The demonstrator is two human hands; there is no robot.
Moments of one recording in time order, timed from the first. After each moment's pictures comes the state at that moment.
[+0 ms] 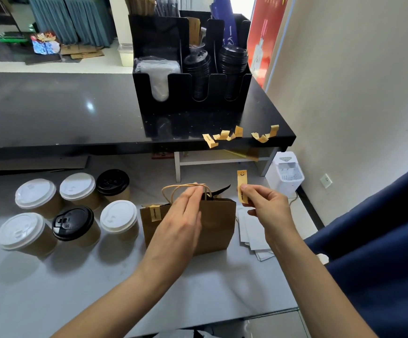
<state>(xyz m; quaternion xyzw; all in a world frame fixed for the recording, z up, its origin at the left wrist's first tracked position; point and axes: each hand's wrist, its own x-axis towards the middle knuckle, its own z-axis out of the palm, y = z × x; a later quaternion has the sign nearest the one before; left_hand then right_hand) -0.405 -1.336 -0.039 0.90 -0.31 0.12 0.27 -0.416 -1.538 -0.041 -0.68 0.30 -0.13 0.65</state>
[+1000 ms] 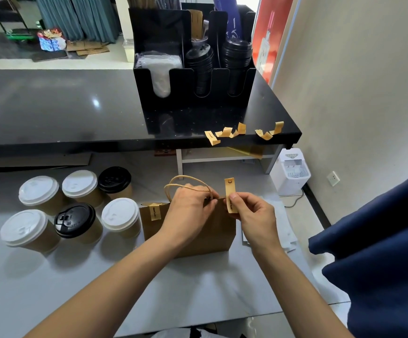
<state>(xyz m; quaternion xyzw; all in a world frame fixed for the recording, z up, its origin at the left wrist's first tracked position) -0.356 -1.368 -0.054 0.91 -0.25 0.04 0.32 -0.415 -1.515 -0.077 -0.68 0.23 -0.14 0.69</state>
